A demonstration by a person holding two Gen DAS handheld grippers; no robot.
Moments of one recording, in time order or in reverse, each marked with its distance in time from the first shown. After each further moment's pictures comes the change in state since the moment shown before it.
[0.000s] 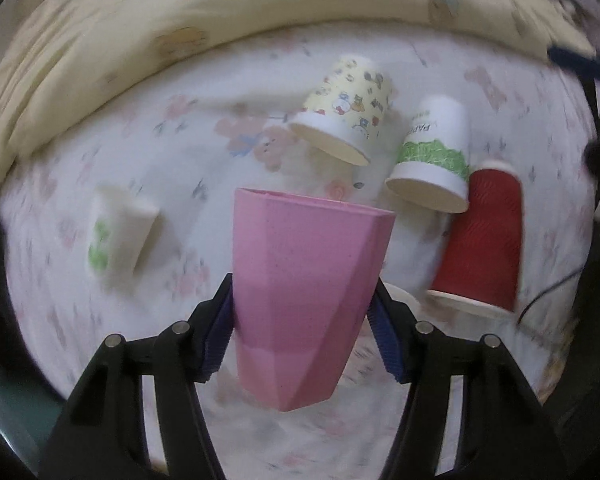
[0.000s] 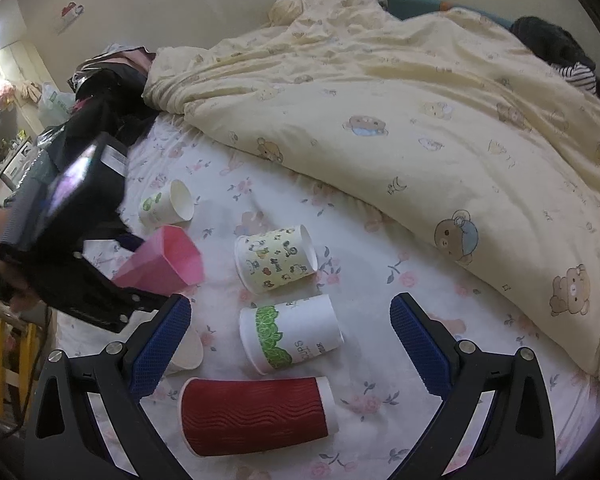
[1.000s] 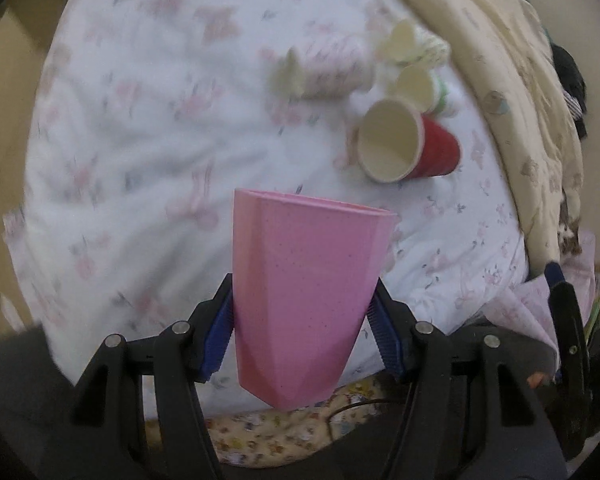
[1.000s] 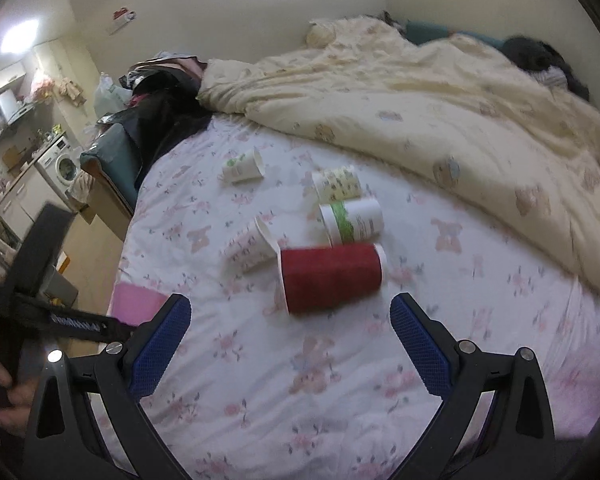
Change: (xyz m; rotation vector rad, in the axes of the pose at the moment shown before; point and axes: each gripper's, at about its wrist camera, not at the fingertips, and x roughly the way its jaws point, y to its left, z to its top) left arm -0.009 -0.122 -0.212 -1.073 -0.096 -0.313; right arm -0.135 0.056 -0.144 -0.029 -0.070 0.068
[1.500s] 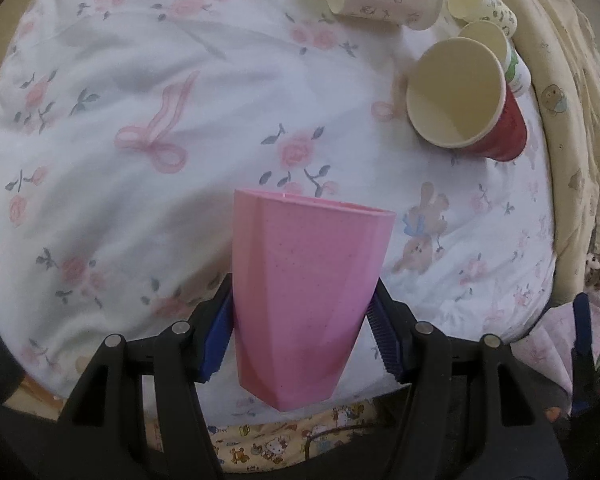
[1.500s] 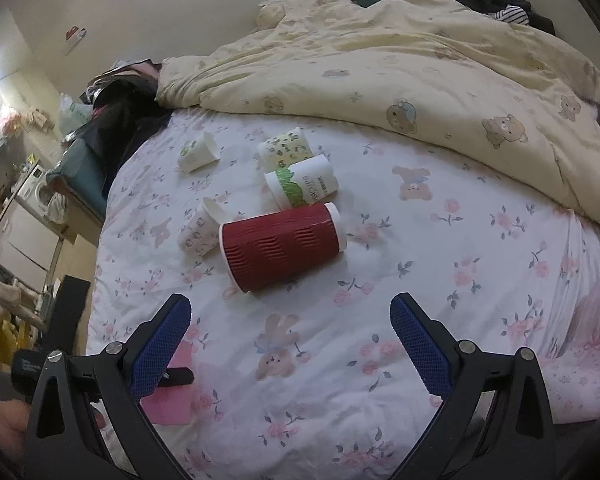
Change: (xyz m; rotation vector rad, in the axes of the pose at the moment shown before) left arm 0.082 -0.012 -0.010 -0.131 0.082 0.060; right arm 0.020 -0.053 -0.019 0.150 0.042 -0.037
